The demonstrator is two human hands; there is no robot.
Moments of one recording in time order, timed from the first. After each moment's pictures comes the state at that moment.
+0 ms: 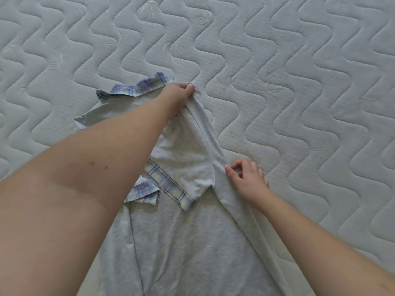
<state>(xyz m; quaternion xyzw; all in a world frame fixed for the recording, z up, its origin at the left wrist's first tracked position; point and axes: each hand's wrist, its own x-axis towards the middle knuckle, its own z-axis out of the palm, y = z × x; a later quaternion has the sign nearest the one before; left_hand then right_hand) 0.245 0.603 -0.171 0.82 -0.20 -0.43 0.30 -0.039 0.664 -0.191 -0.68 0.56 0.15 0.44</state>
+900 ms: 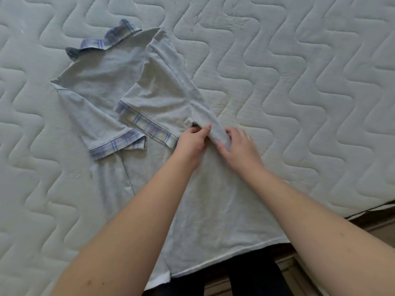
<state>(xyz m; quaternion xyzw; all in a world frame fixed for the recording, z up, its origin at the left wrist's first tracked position) 0.029 0.781 -0.155 0.68 0.07 -0.58 0.45 -0.104 0.750 -0.162 -0.74 0.55 0.05 0.38</state>
